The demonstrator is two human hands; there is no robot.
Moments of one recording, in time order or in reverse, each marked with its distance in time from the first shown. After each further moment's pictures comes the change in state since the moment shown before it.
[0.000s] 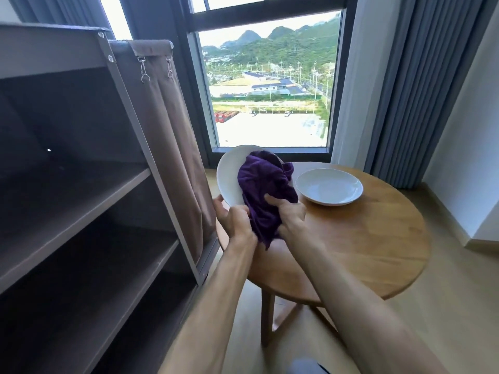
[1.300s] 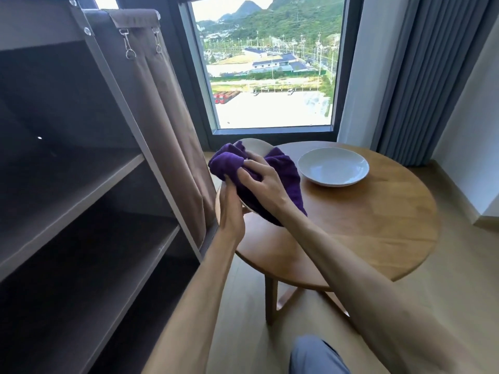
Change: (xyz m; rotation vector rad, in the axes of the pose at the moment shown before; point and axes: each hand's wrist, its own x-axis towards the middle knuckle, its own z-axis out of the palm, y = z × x) left_hand 0.011 0.010 -0.017 0.379 -0.371 0.025; right_hand -0.017 -0.004 0.023 -0.675 -0.596 -0.764
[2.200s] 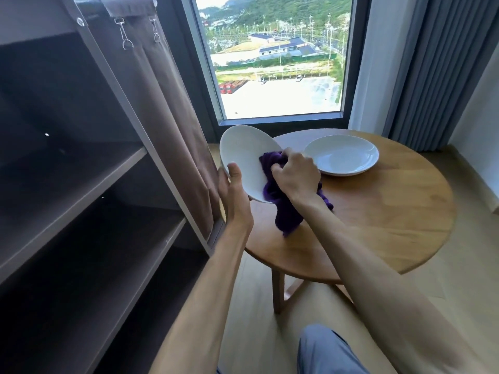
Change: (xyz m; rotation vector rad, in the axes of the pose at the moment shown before) left_hand -0.003 -0.006 0.009 0.029 0.116 0.197; right_hand 0.007 0.025 -0.037 -0.734 0.312 0.306
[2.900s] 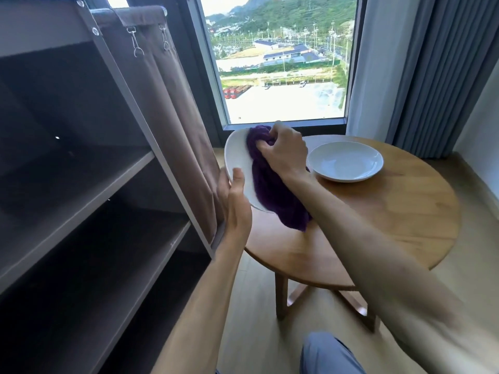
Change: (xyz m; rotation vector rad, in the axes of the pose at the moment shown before) left_hand -0.005 0.019 -0.011 0.084 -0.043 0.106; right_hand 0.039 -0.049 -0.002 0.182 0.077 -0.146
